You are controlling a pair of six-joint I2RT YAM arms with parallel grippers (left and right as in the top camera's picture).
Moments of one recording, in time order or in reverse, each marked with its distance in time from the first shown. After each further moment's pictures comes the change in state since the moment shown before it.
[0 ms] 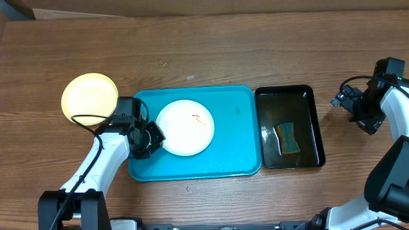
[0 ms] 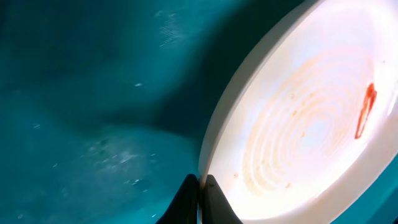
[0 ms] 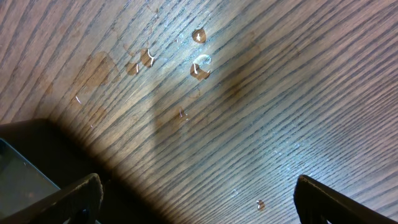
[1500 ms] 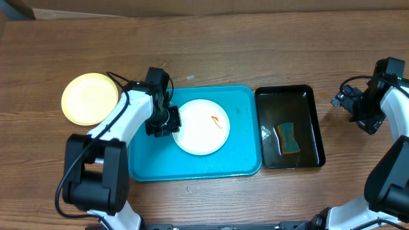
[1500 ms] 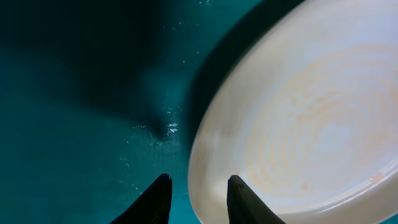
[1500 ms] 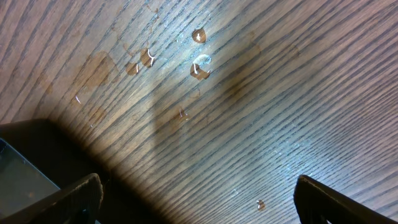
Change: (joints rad) left arm -0.158 0.354 0.422 -0.301 -0.074 0.231; right arm 0.000 0.000 0.000 0.001 0.000 0.000
